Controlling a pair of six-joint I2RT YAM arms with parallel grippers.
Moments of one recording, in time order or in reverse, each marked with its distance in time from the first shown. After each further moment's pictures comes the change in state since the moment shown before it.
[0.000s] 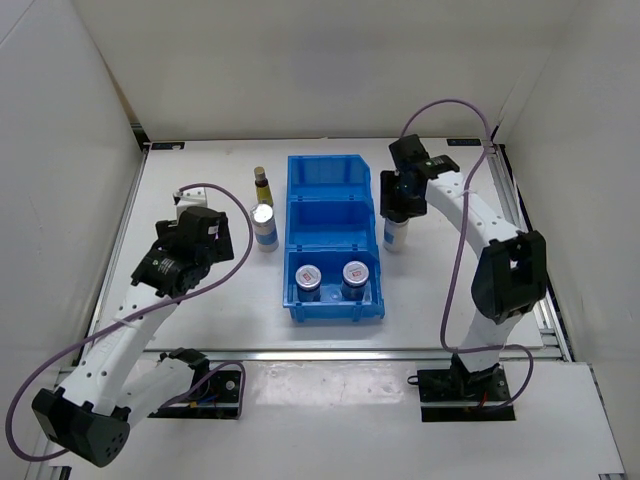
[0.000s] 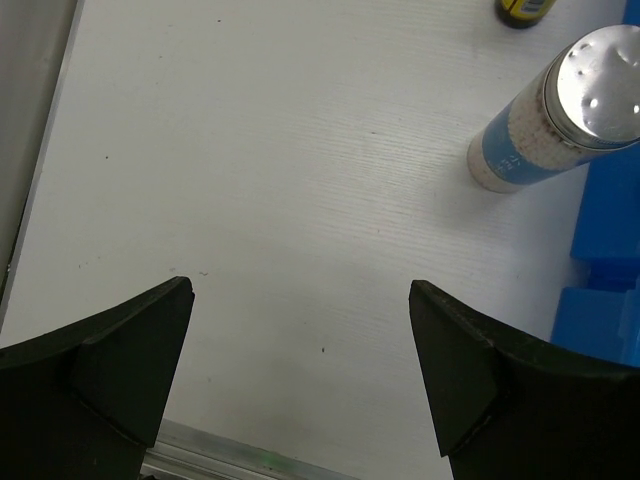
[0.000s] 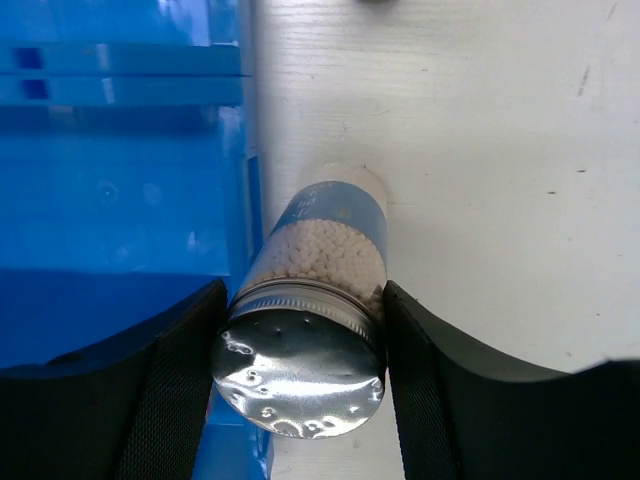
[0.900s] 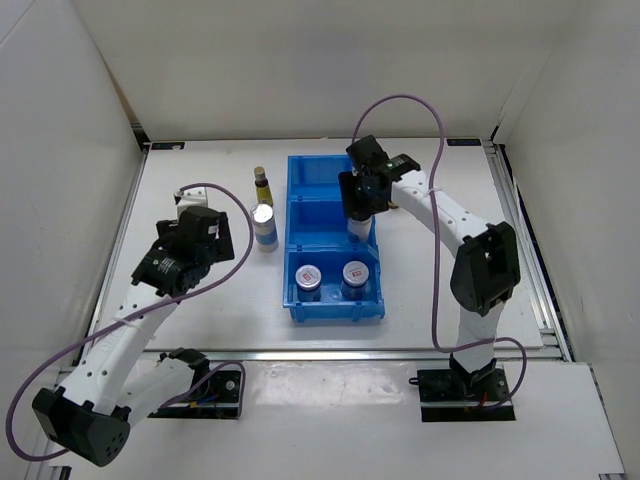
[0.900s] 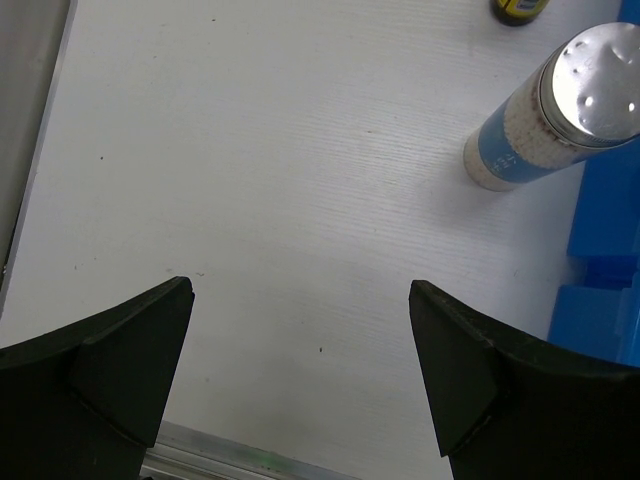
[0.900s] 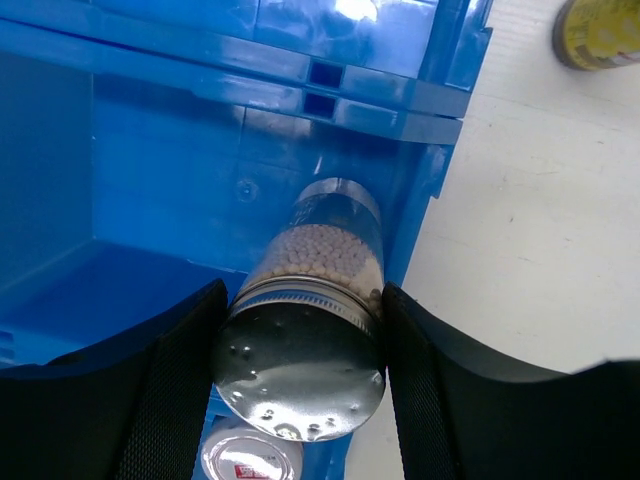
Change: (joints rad) left arm 0.000 0.002 0.000 0.004 0.013 0.003; right arm 0.199 0.112 0.159 0.011 -0.019 -0.004
